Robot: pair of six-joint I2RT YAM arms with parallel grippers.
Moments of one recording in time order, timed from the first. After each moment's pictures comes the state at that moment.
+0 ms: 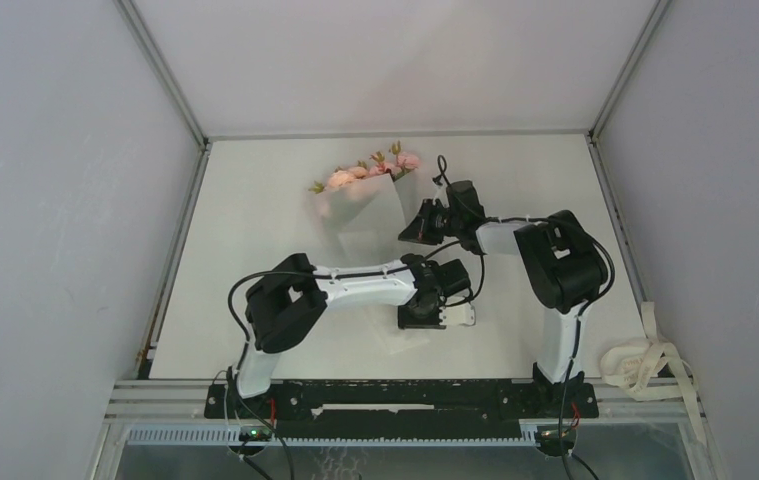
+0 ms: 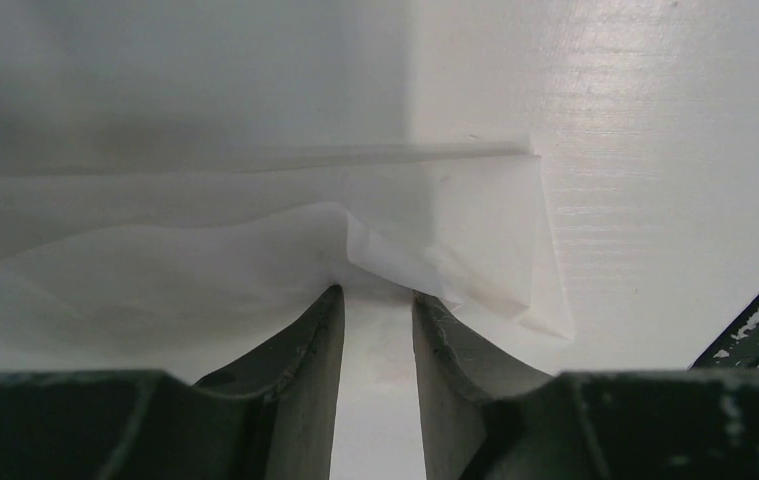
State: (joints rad) left arm -1.14 2.03 1.46 -0.87 -0.04 0.47; right arm 0.40 1.97 1.03 0.31 -0.58 0.71
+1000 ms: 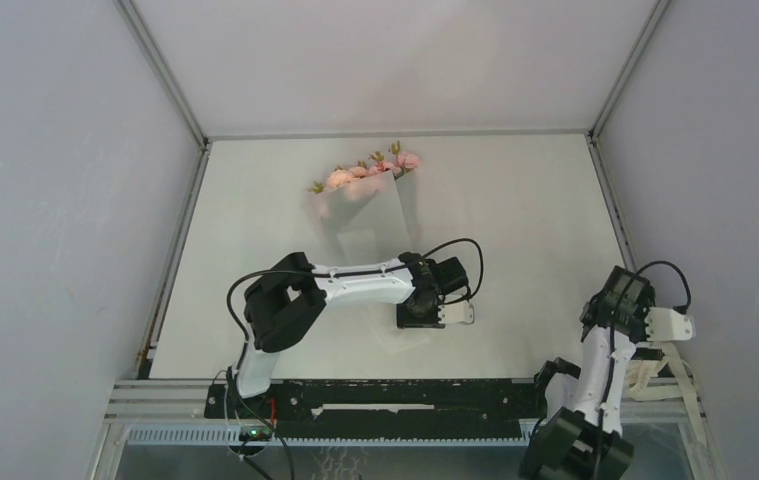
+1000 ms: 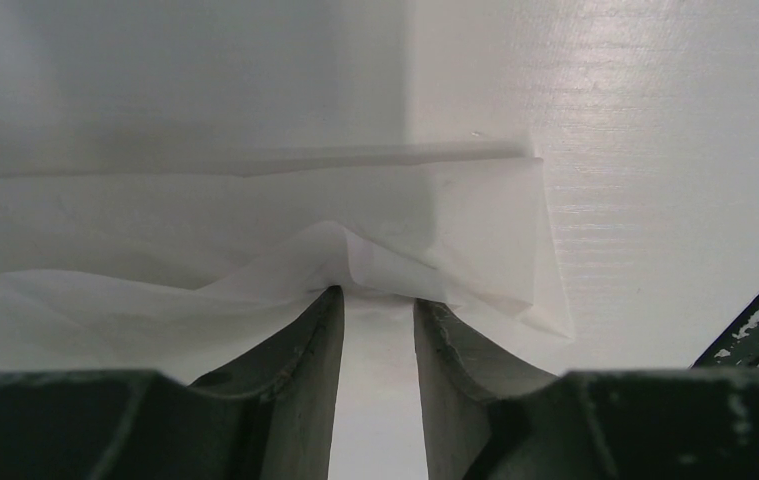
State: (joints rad) left arm -1.13 2.03 1.45 -0.86 -0.02 0.47; right arm -0.51 0.79 0.42 -0.62 0.60 0.98
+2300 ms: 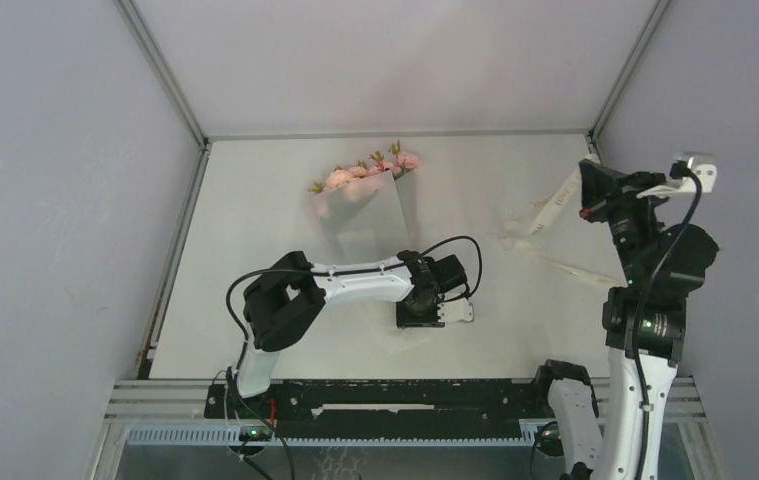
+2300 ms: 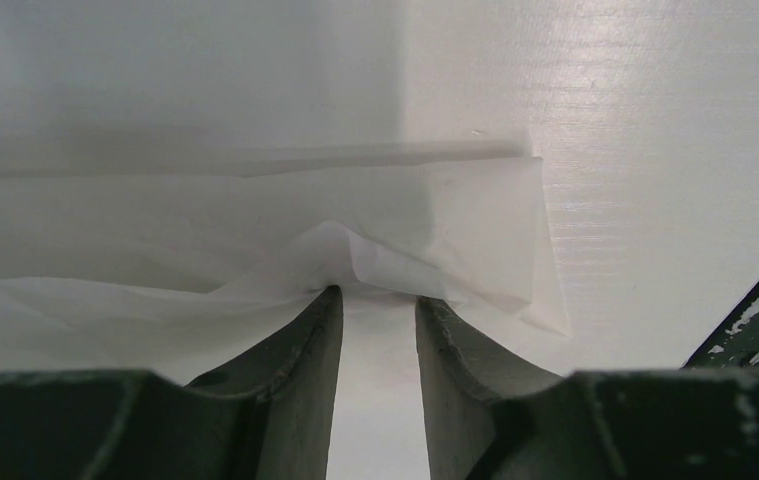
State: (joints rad) left arm -1.12 2.02 1.45 -0.86 0.01 0.47; right arm -0.19 0.70 1.04 -0.18 -0.37 0.40
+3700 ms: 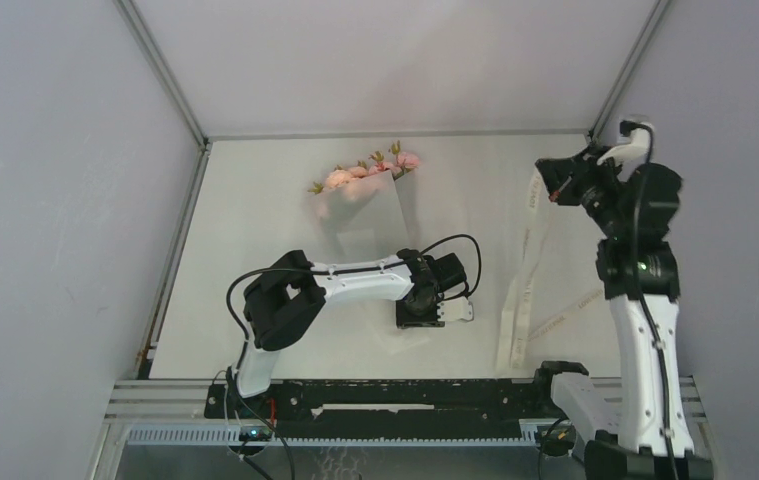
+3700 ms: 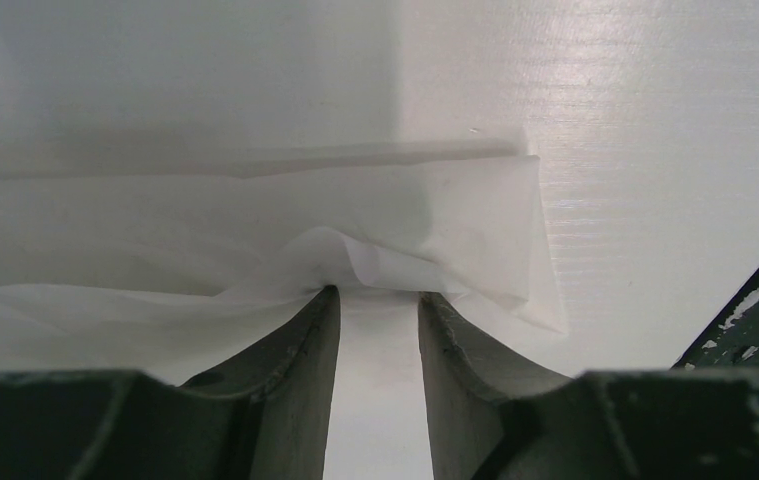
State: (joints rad) left arm -1.11 2.03 1.45 -0.87 0.03 0.47; right arm -0.08 0.86 1.22 -0.35 -0.45 0.41
